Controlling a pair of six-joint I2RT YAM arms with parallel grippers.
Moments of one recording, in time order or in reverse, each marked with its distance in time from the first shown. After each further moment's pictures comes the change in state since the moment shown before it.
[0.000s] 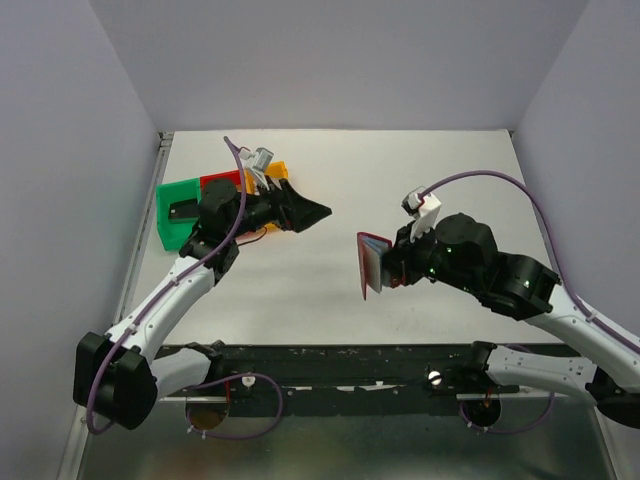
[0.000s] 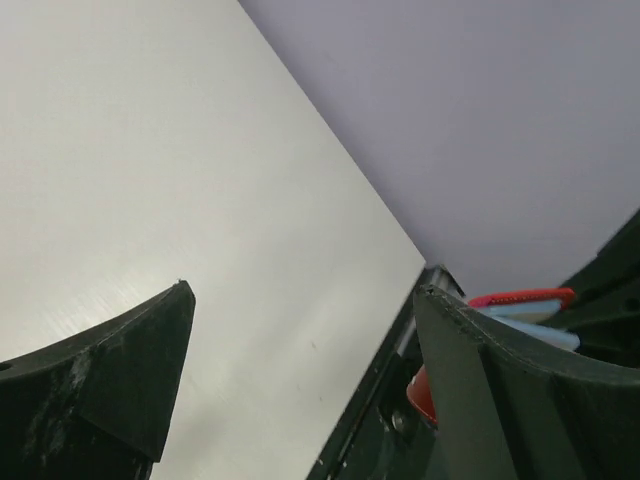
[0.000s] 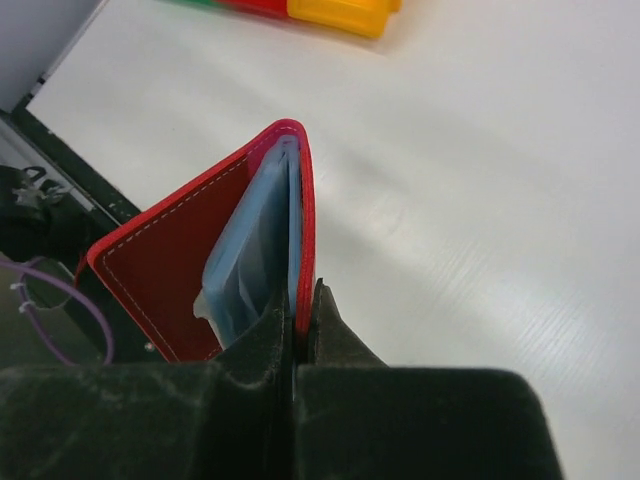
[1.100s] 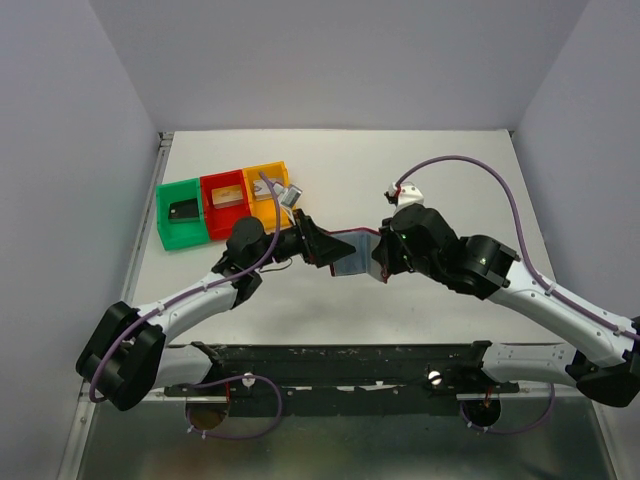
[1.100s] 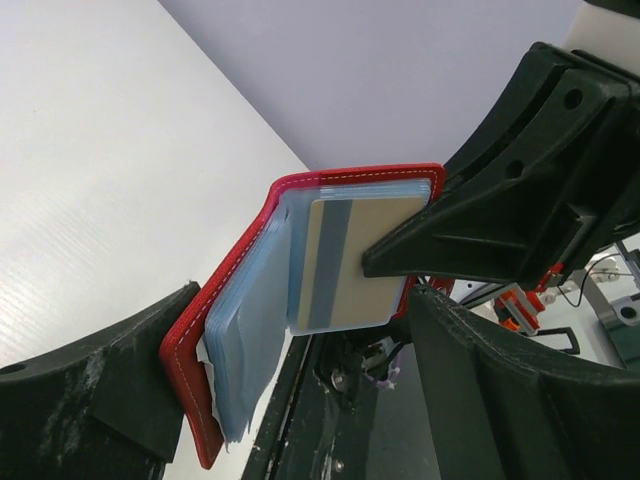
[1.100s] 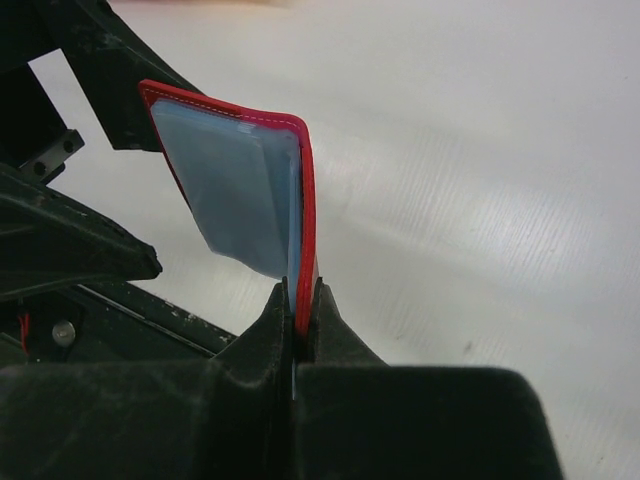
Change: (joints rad) left arm -0.216 0.088 -0.266 0.472 -0.031 -0.140; right arm -0.009 0.204 0.077 -0.113 0.194 0.185
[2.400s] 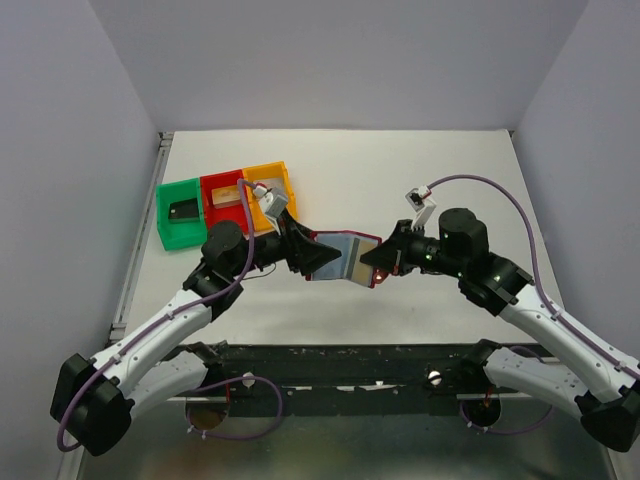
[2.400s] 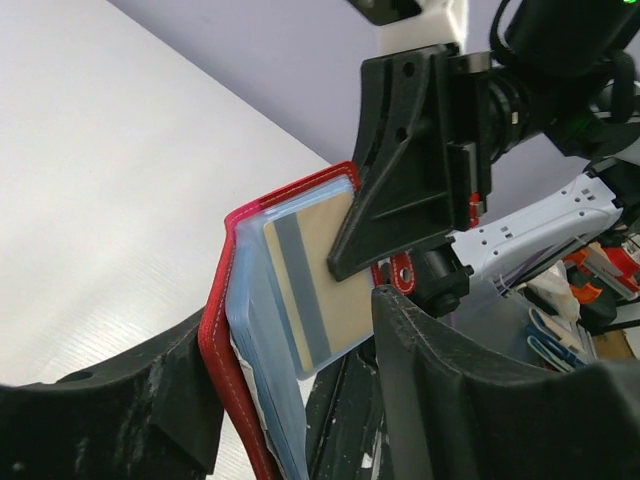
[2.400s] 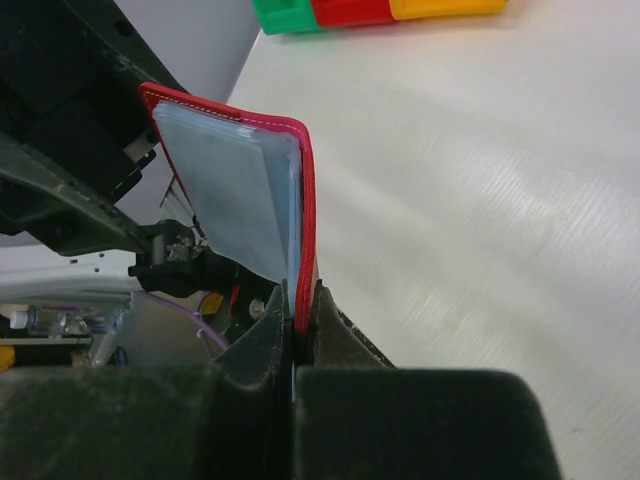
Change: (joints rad) left arm 0.000 -0.266 0.034 -0.307 -0.005 0.255; right arm -0.276 -0.215 -0.357 0.478 -0.632 0.120
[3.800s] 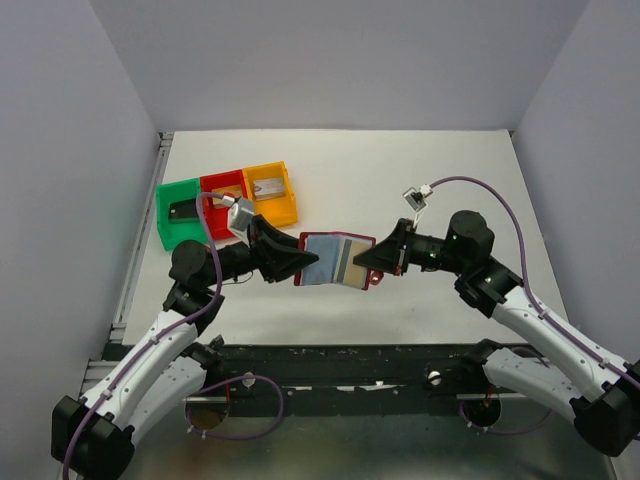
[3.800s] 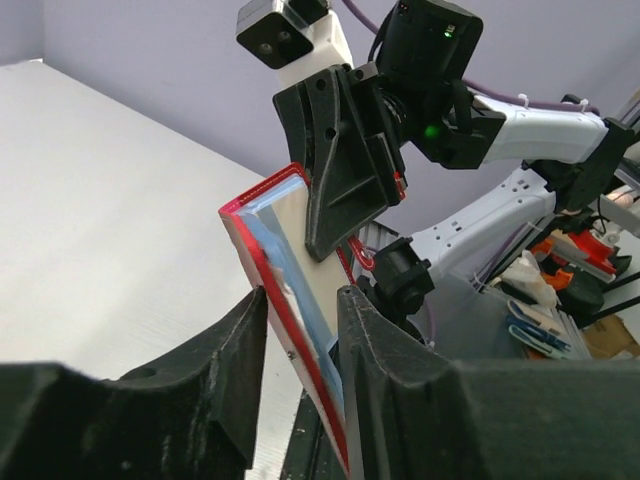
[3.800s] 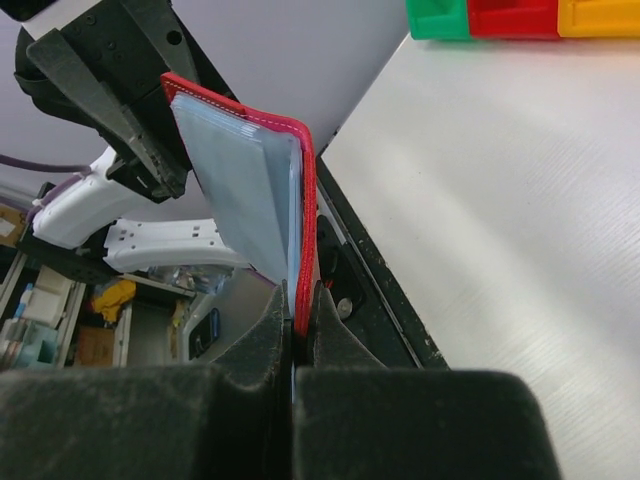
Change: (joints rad) left arm 0.147 -0.205 -0.088 0.115 0.182 -0.071; right arm -0.103 0.005 -0.156 0.405 -0.368 0.144
